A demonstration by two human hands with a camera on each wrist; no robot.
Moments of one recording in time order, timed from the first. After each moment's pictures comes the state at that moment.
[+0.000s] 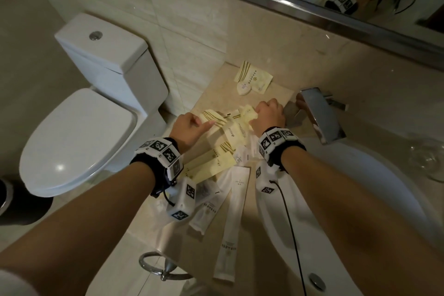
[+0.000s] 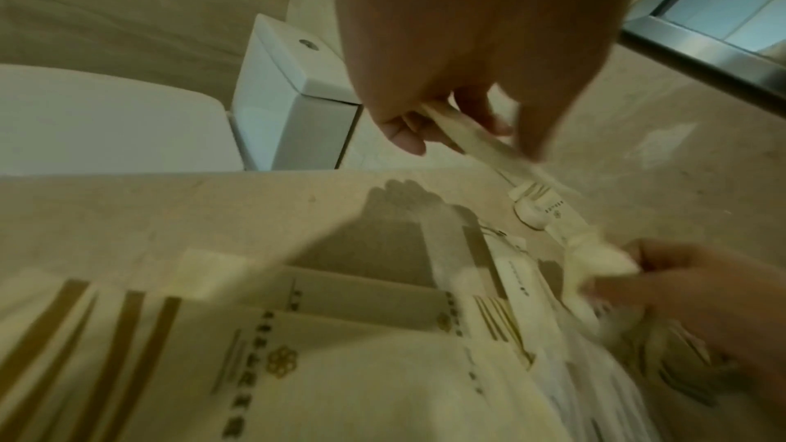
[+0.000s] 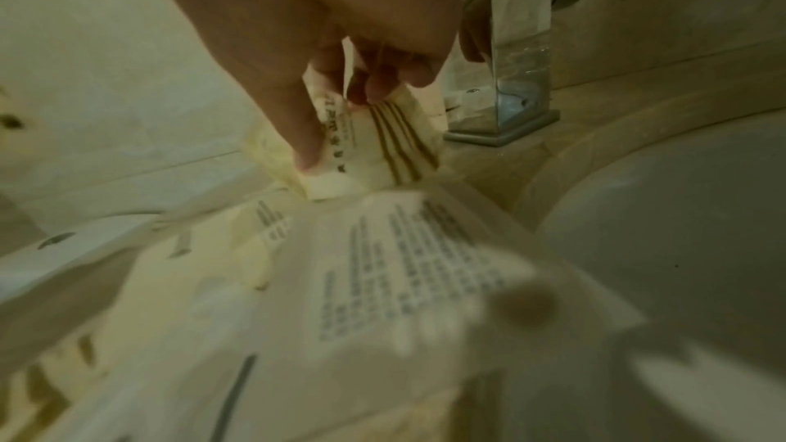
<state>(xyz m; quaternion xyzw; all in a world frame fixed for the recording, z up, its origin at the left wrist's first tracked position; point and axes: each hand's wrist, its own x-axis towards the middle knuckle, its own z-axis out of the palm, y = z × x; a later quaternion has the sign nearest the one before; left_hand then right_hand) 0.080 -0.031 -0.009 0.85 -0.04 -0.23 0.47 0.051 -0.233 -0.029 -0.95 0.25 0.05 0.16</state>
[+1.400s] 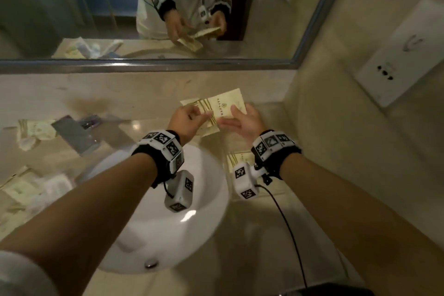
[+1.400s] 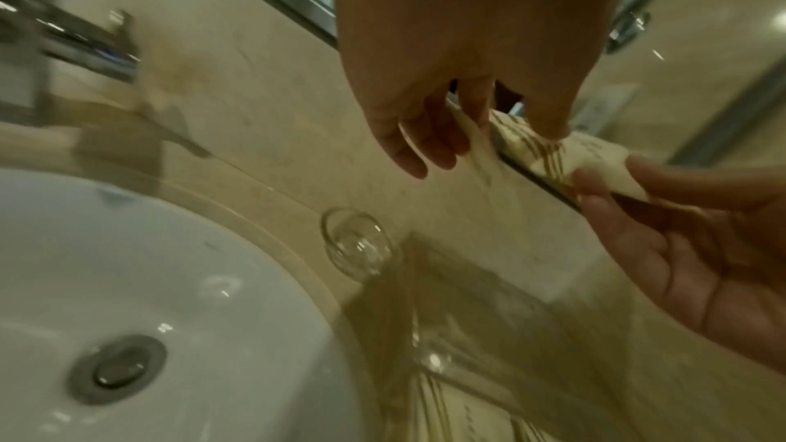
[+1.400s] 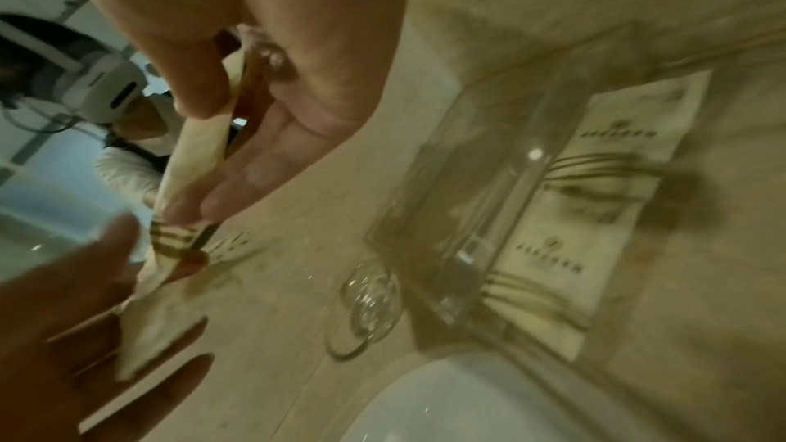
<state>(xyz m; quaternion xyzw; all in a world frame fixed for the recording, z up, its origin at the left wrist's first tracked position) -0.201 -0.428 0.102 0.78 -0.37 -0.23 0.44 -0.329 -0.521 0.109 -0.50 0.35 -0.26 0.74</state>
